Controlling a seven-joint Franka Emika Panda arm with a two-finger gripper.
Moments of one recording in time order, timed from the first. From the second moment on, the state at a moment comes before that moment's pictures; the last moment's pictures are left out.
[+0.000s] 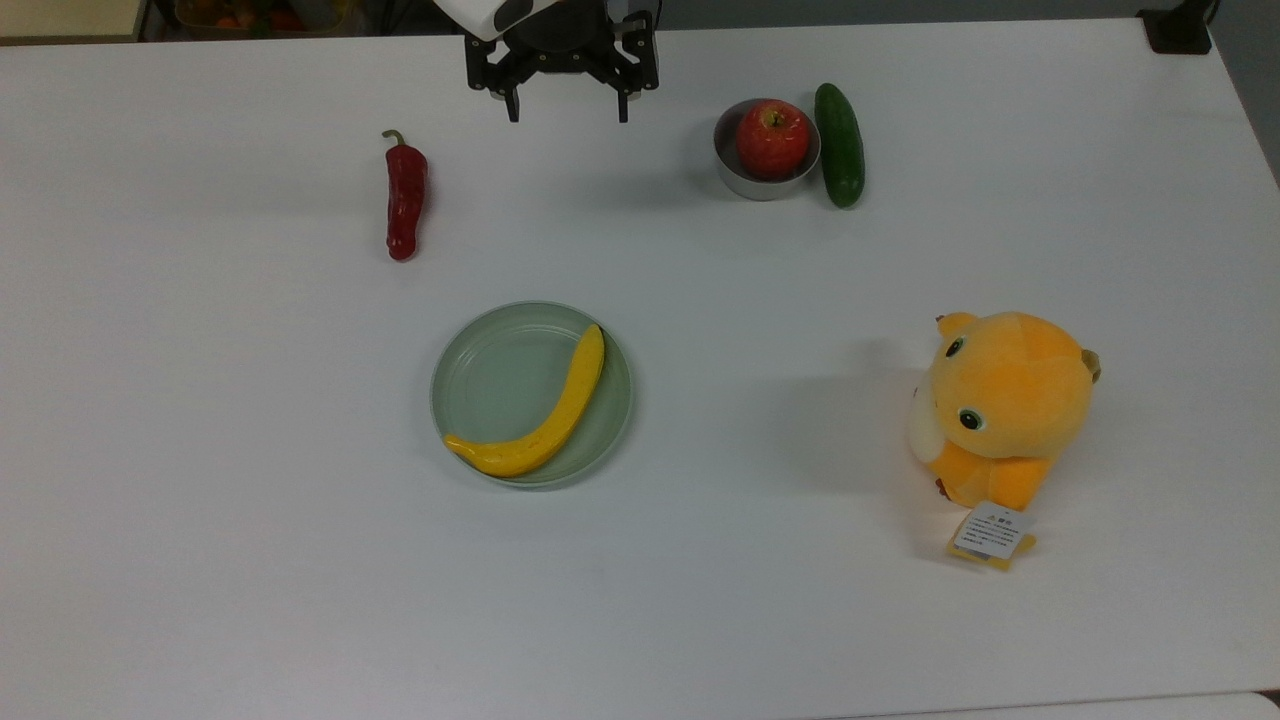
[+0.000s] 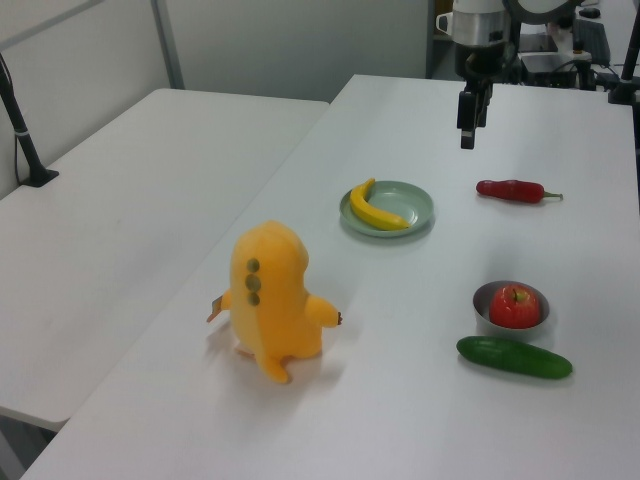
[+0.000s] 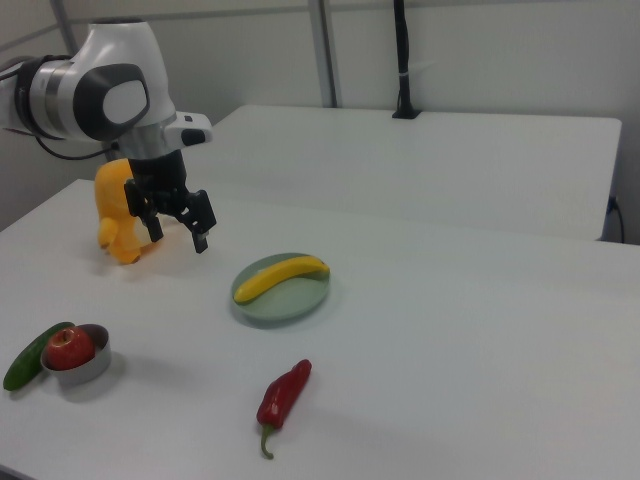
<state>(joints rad) 0.20 0.02 -0.06 -1.82 0.02 1.82 0.06</state>
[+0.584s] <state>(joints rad) 0.20 0.02 -0.06 -1.82 0.02 1.82 0.06</state>
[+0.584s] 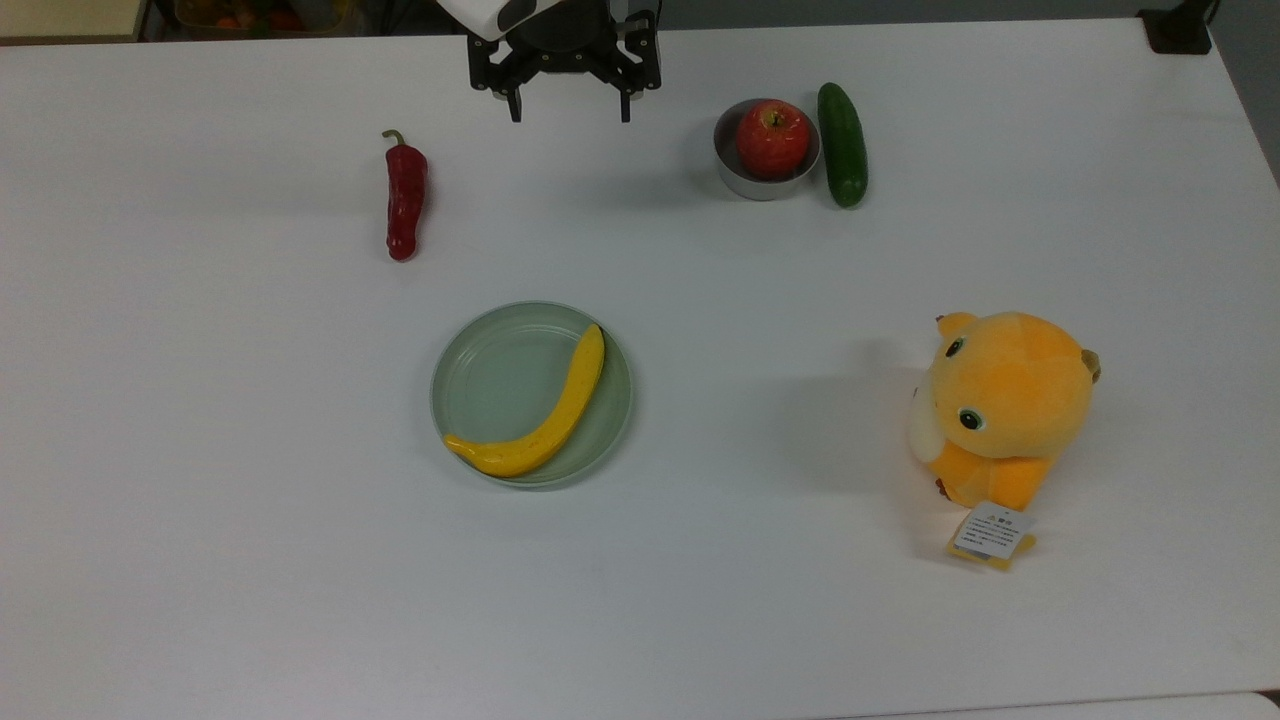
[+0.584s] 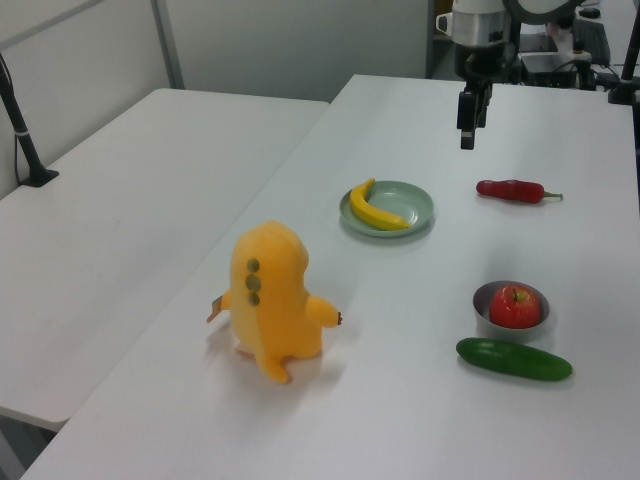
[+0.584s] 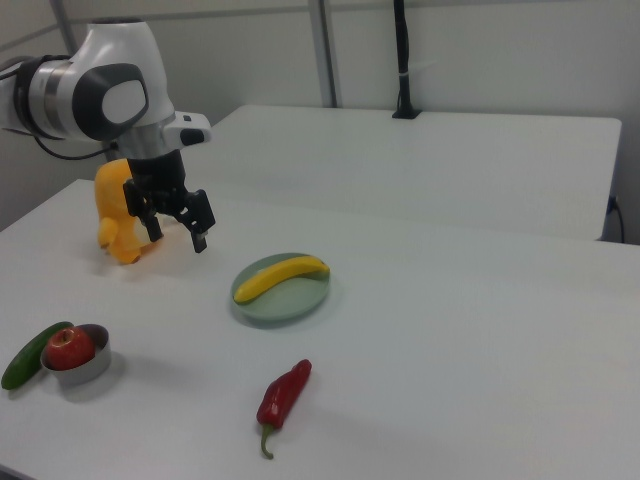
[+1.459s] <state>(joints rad) 0.17 0.02 -0.06 -1.82 0.01 1.82 0.06</state>
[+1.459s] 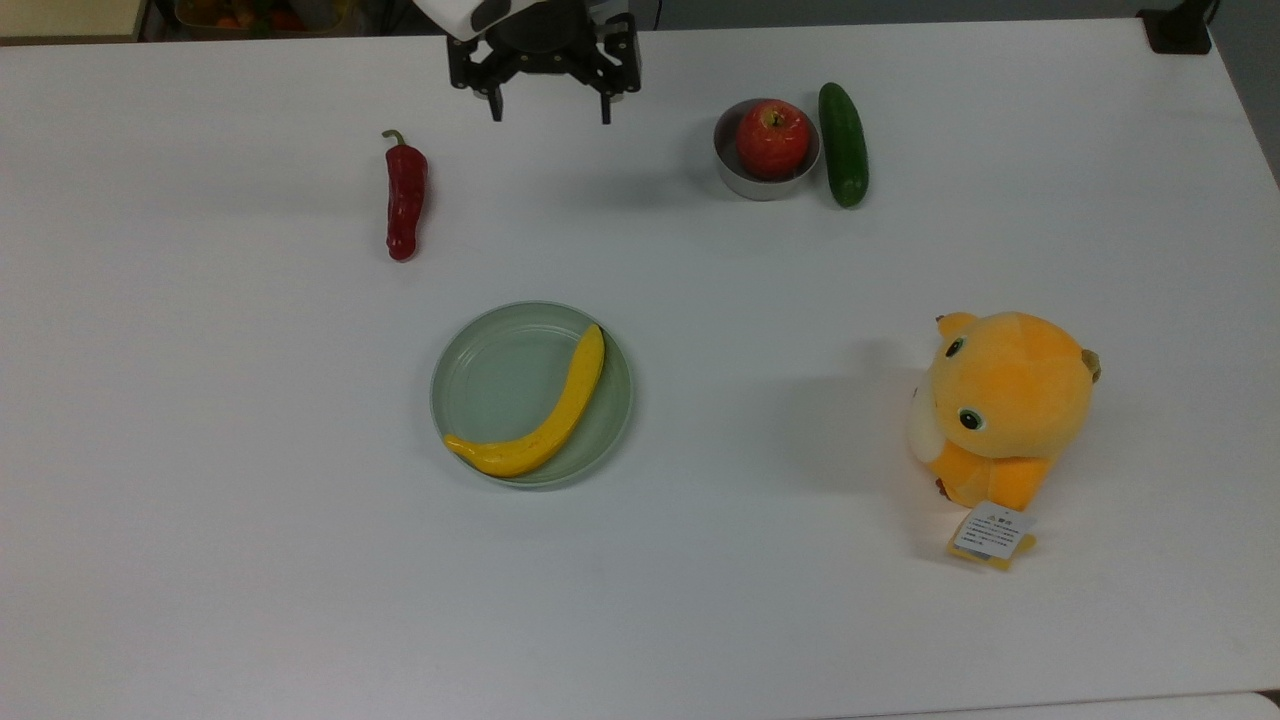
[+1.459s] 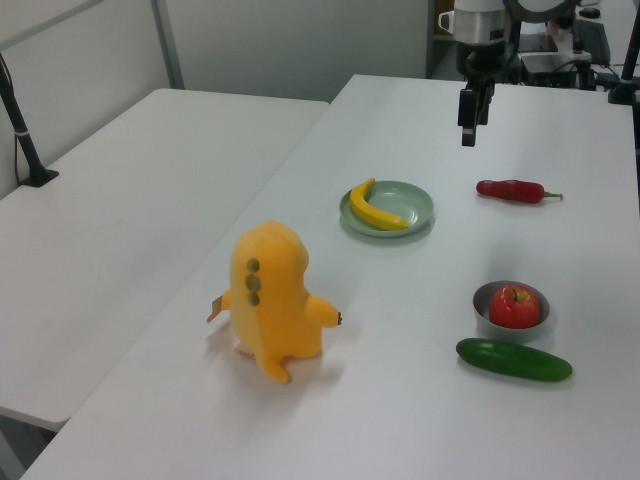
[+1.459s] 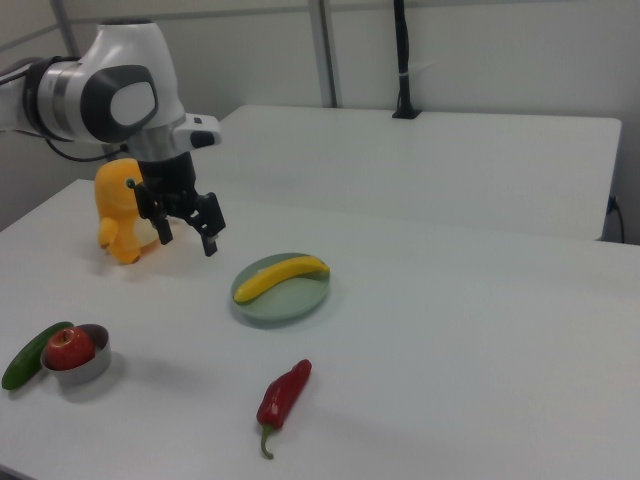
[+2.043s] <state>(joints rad) 0.07 -0.05 -0.08 -1.99 -0.08 1.99 0.03</state>
